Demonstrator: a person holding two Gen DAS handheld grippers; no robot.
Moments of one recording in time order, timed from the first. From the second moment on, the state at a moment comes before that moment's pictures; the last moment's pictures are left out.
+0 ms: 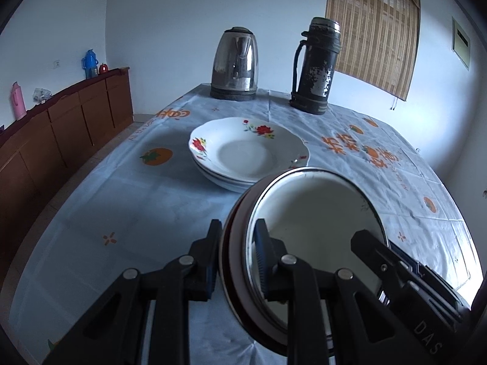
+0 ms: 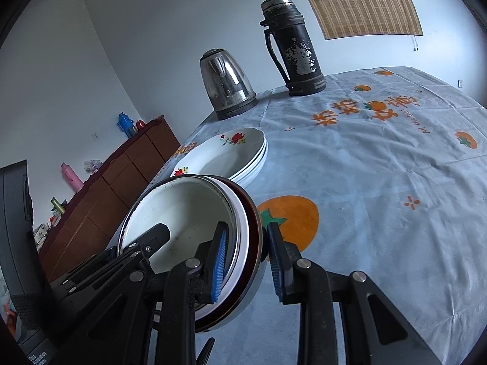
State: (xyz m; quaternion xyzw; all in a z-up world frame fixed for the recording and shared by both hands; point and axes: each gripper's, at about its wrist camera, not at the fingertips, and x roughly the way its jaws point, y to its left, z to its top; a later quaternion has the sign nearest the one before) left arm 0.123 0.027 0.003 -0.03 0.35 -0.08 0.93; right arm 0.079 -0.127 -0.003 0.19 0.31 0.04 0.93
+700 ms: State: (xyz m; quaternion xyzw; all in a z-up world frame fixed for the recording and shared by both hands) left arm 0.157 0.023 0.025 -0.02 0.34 -0.08 0.94; right arm 0.115 -0.129 0.019 0.18 0.29 0.04 0.94
